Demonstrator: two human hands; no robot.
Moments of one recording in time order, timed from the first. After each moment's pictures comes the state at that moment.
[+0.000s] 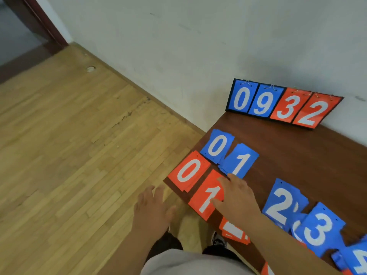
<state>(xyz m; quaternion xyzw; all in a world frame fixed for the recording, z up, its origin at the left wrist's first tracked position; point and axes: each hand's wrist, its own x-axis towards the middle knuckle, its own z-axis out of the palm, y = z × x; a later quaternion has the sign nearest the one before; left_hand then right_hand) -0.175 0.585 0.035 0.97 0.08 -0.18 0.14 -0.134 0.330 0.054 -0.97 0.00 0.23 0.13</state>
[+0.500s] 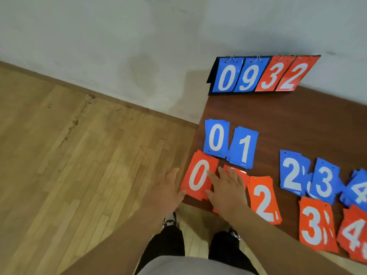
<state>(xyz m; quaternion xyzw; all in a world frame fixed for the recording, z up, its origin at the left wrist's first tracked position) -0.010 0.641 -0.021 0.89 -0.15 -0.35 0.24 -0.088 0.445 0.004 -0.95 0.17 0.25 0.06</state>
